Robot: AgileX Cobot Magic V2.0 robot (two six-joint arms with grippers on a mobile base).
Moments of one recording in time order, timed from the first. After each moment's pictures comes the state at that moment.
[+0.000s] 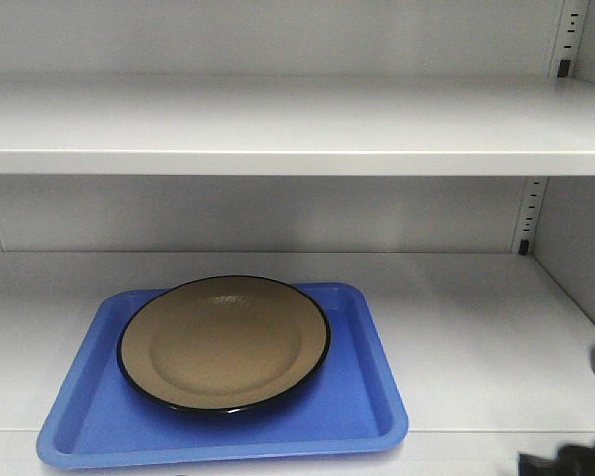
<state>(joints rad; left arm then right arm) -0.02 -0.01 0.03 0.10 0.15 -0.22 0.22 0.94 -0.66 0.14 0.50 0.11</state>
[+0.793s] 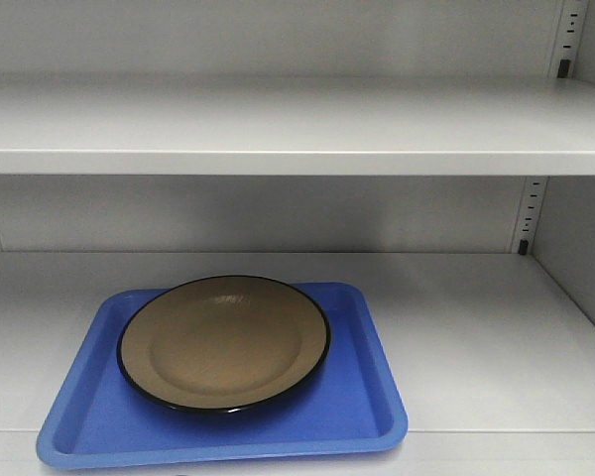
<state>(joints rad) -0.02 -0.01 0.03 0.10 0.15 -0.22 0.15 0.09 0.01 0.06 0.28 0.01</state>
